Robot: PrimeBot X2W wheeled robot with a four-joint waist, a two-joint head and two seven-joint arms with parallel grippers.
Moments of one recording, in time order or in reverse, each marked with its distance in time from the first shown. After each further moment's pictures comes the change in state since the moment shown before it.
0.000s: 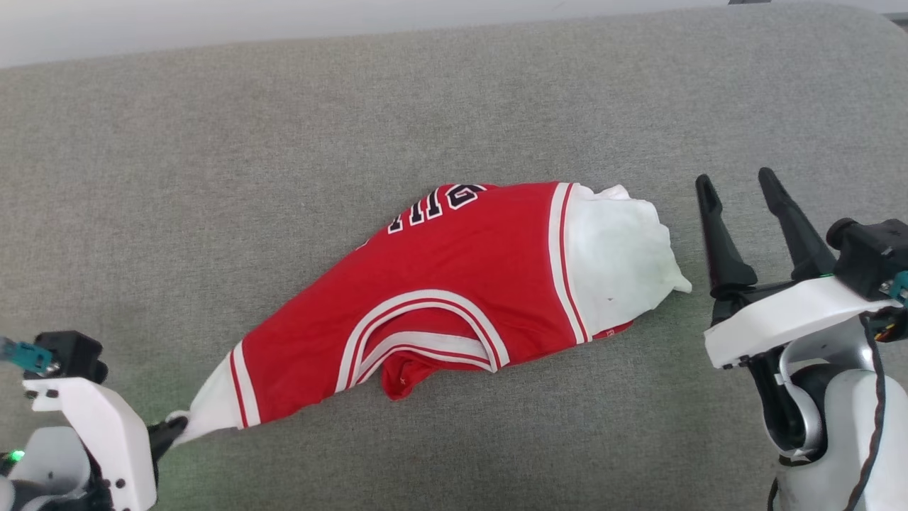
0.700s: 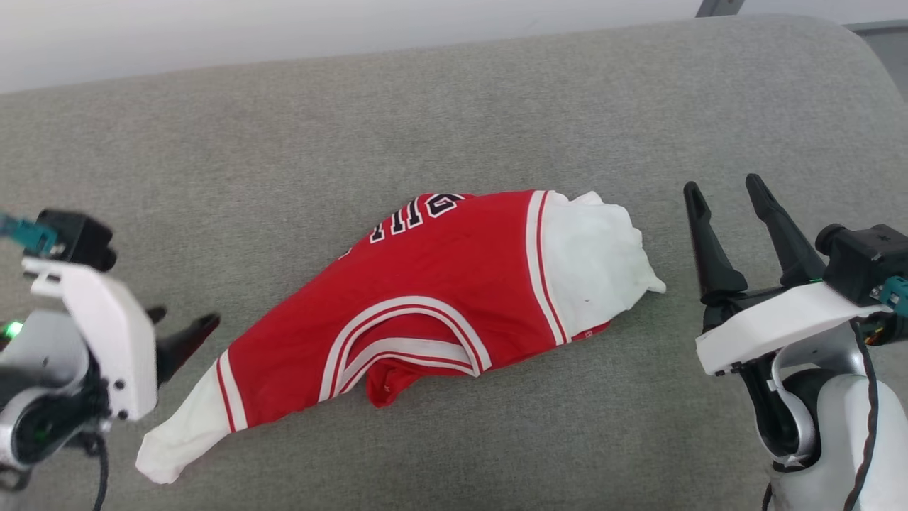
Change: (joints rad) left arm -0.251 0.034 -0.046 -0.043 0.029 -0.049 0.127; right arm 0.012 0.000 0.017 -0.004 0.010 0.000 0.002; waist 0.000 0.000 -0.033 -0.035
